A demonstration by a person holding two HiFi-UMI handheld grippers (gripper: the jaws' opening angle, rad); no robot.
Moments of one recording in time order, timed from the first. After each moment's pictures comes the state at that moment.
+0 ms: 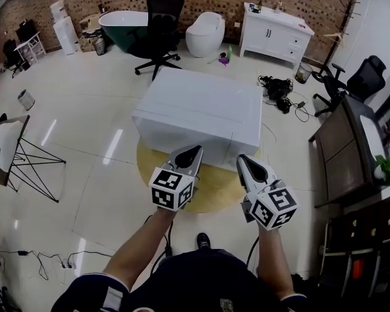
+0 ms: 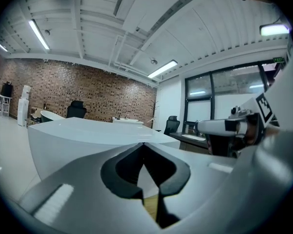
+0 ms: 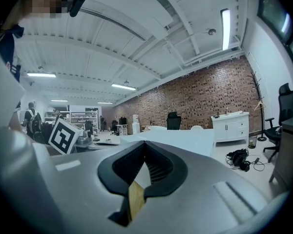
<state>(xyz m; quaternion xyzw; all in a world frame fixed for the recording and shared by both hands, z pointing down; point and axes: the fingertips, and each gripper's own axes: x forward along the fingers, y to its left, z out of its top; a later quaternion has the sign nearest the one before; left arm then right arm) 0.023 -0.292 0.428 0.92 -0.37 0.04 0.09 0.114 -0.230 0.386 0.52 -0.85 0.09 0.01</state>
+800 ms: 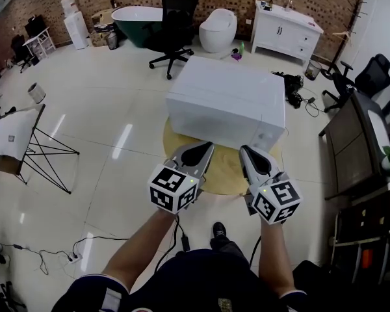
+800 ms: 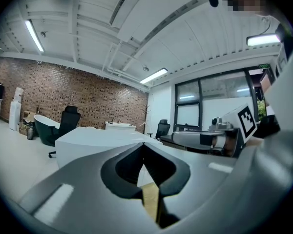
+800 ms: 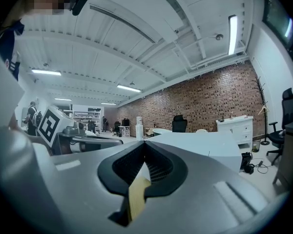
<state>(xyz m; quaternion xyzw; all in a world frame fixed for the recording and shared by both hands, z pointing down) -0.063 -0.215 0.387 0.94 -0.32 0.03 0.07 0.009 -0.189 0.373 0.51 -0.86 0.06 0.01</state>
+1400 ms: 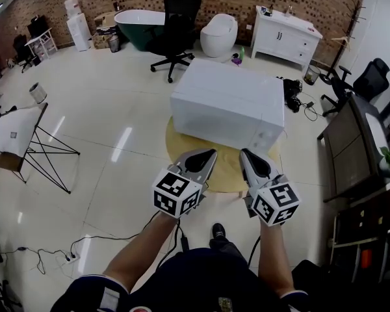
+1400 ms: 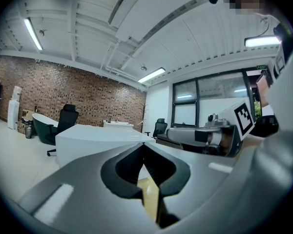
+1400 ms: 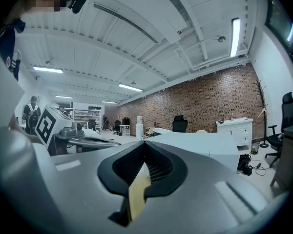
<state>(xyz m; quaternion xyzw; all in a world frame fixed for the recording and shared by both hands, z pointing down) -0.064 -0.183 0.393 0.95 -0.31 0.03 0.07 0.000 -0.166 0.372 0.51 -0.86 0.05 0.02</state>
